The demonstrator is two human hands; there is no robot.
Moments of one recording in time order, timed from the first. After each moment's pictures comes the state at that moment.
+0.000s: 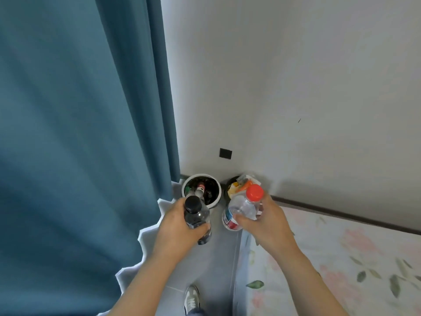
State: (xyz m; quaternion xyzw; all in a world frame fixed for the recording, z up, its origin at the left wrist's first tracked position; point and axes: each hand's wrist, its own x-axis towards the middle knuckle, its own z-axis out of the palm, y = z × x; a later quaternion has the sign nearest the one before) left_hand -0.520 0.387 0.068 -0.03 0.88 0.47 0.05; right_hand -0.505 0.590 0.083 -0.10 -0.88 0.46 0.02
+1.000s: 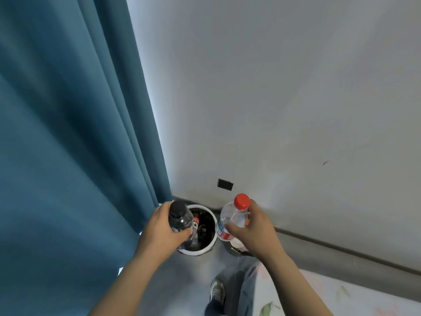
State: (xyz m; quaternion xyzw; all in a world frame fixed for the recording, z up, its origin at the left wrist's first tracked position) left_hand -0.831 0.420 0.037 -0.07 0.90 0.43 0.07; right_hand -0.822 0.644 0.044 -0.09 -0.89 0.43 -0.06
